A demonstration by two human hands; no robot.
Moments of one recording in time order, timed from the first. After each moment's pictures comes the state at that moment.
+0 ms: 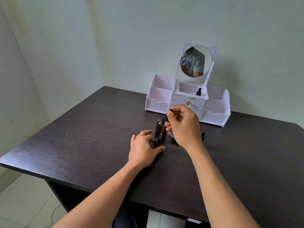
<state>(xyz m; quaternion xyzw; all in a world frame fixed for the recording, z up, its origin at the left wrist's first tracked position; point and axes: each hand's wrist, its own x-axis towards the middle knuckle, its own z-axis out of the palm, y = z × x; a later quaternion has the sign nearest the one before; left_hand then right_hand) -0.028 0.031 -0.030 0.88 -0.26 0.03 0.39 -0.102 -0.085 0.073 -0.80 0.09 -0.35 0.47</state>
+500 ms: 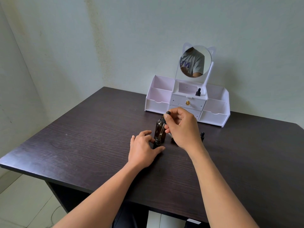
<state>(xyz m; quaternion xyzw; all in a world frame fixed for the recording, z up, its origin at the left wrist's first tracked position) -0.029 0.031 -0.031 0.88 -0.26 0.03 0.39 -0.102 -0.088 0.070 -0.82 0.11 -0.31 0.47</state>
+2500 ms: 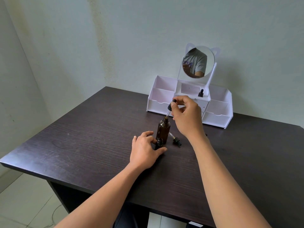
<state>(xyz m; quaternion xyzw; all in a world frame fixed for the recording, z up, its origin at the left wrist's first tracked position) -0.029 0.031 -0.029 0.89 -0.25 0.02 0.39 -0.072 -0.108 0.085 -0.83 0.10 -0.38 0.41</state>
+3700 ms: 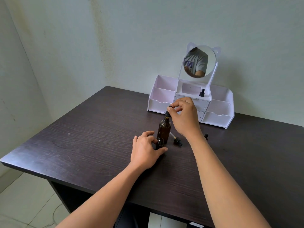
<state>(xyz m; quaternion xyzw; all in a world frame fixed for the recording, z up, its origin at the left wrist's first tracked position) -0.027 0.030 -0.031 0.89 -0.25 0.03 0.39 -0.057 -0.114 0.075 -0.87 0.11 -0.34 0.35</state>
